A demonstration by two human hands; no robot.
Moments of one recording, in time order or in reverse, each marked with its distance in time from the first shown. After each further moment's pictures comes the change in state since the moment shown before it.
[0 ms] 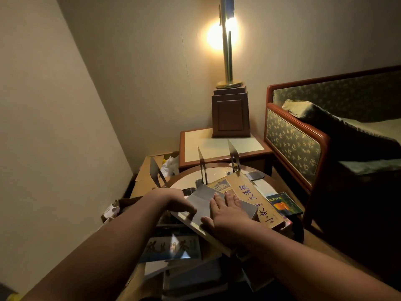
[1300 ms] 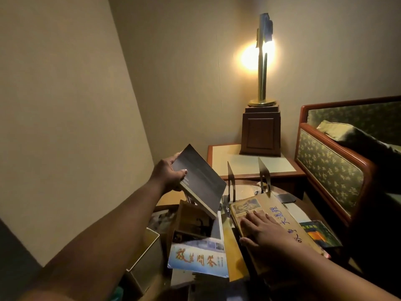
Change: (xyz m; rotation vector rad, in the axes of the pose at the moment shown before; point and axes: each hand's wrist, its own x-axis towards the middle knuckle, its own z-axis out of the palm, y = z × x) left_hand -0.064 -0.066 -0.072 -0.722 0.830 0.256; right_hand 0.023 0.044 0.004 -0.163 0.016 -0.158
